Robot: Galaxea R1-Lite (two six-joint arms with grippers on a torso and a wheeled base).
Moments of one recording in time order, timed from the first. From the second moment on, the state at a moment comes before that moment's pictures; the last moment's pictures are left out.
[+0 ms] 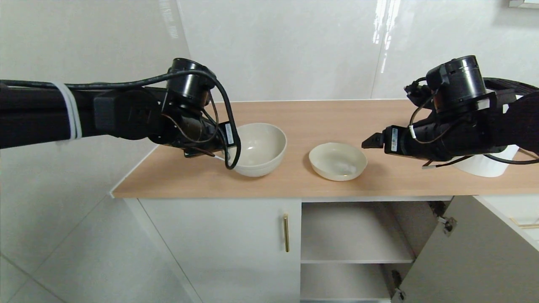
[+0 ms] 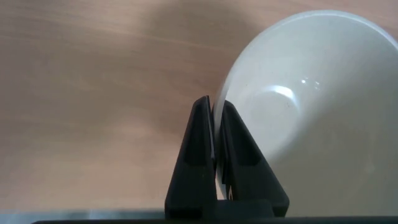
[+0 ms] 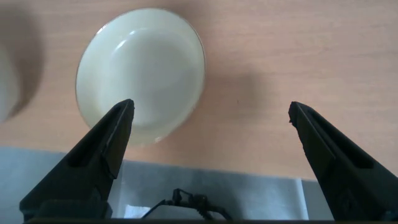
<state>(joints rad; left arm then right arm) -0.40 1.96 -1.67 0.34 0.19 -0.45 0.41 1.78 -1.43 0.22 -0.16 0.36</state>
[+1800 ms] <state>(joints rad) -0.40 1.68 -1.52 0.29 0.07 -0.48 0.45 1.86 -1.47 0.25 -0.16 0.45</state>
